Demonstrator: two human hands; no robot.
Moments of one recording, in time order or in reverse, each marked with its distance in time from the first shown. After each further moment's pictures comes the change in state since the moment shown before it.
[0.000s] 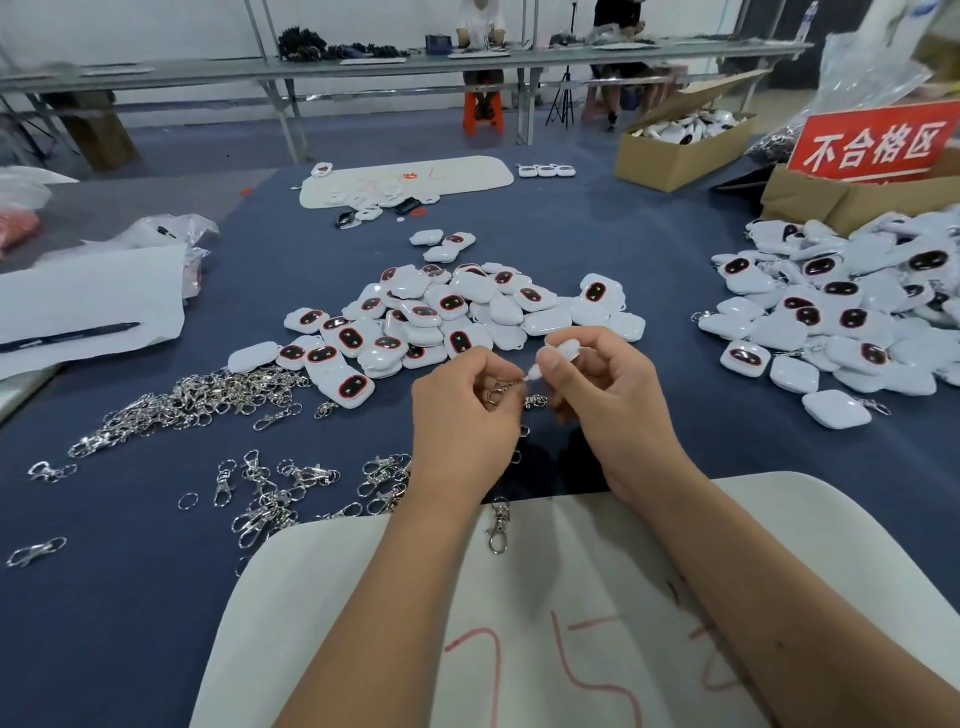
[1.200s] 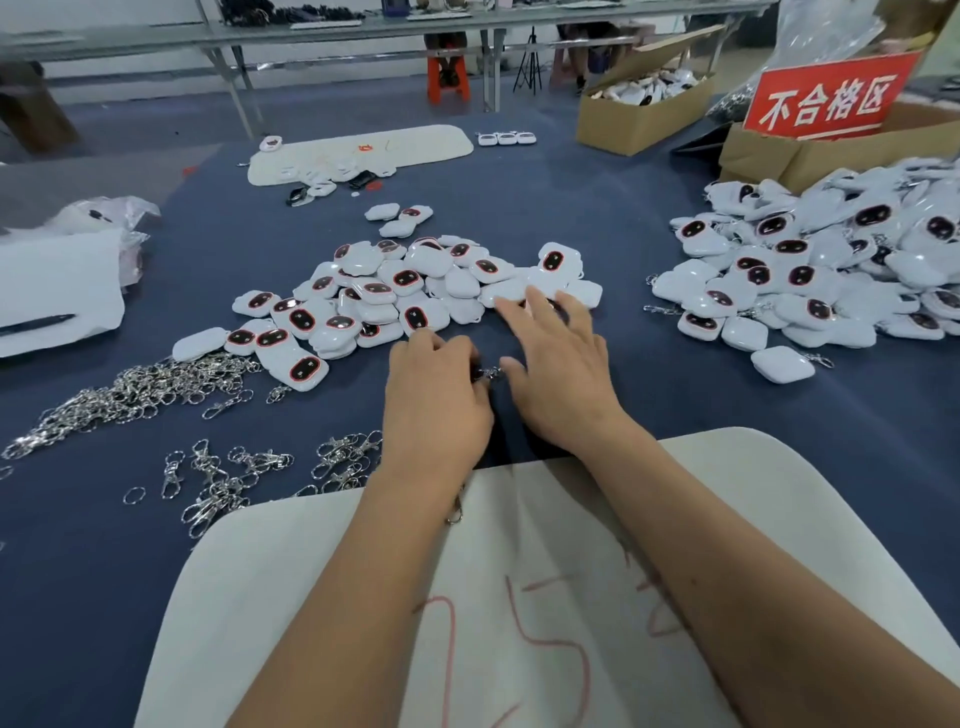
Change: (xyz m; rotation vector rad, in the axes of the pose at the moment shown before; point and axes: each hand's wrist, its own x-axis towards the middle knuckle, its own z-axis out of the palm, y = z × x) left_hand 0.000 0.009 0.012 0.637 -0.188 0.053; right_hand 0.015 0.002 -0.003 -1.206 -0.125 -0.041
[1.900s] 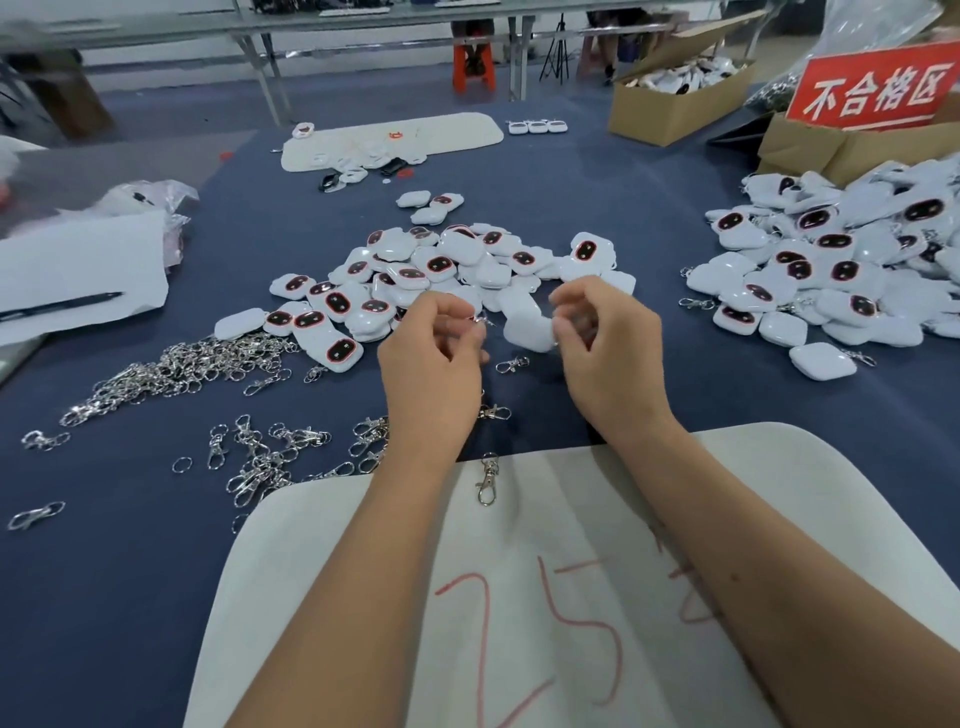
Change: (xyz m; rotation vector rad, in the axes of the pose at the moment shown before) left_hand -0.001 -0.018 -0.008 -0.734 0.314 -0.118; right_hand -0.010 0.000 -0.006 0.484 0.397 -0.058
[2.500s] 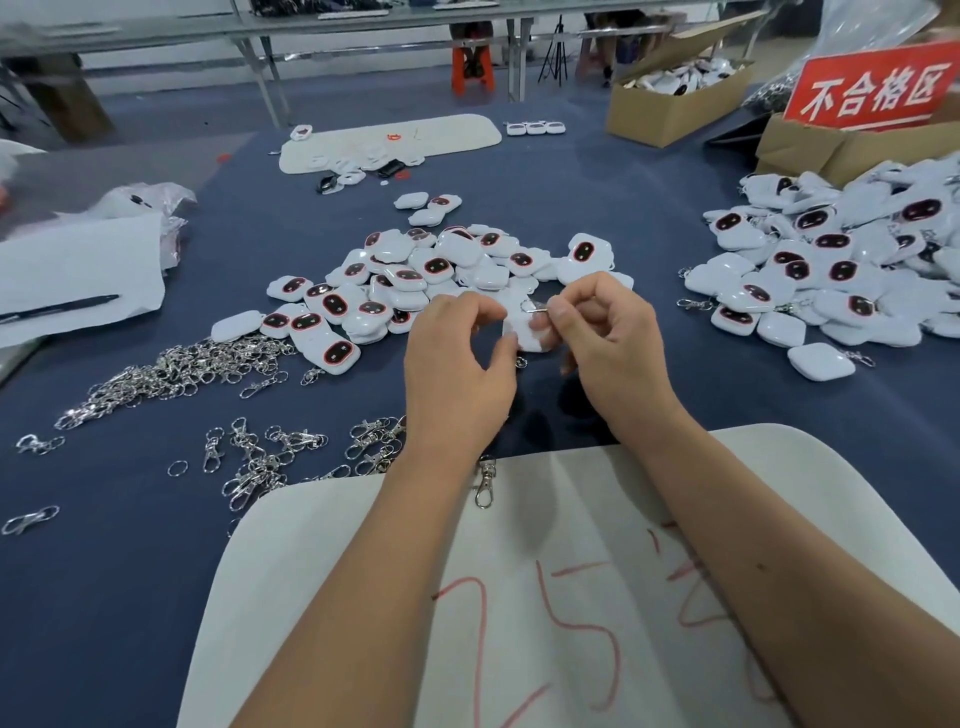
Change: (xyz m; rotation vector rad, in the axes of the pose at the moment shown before) left_hand -0.002 -0.002 0.012 0.248 -0.103 0.242; right_hand 0.004 0.005 -0.003 0.501 -0.112 0.178
